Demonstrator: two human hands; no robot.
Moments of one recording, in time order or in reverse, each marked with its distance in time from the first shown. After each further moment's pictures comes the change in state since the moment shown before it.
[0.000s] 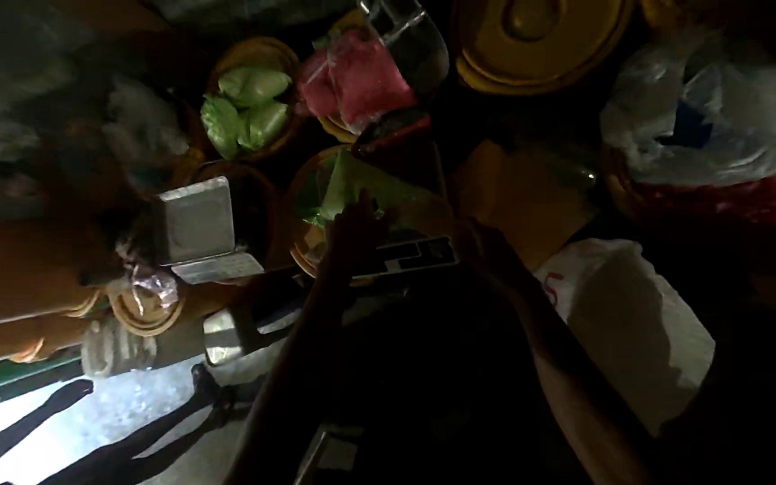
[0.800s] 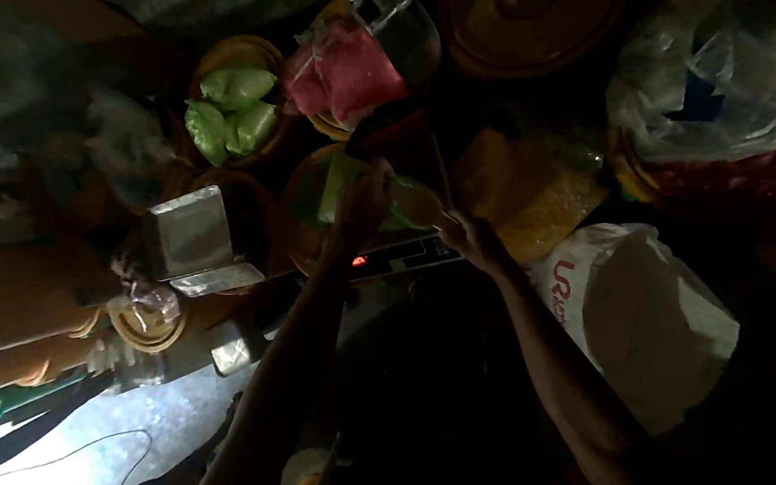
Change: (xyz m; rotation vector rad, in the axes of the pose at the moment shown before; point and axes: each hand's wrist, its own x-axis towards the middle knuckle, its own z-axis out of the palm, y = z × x) left_hand 0.069 0.011 -0.005 0.085 0.039 0.324; right_hand 0.034 0.019 0.043 0.089 0.128 -0.112
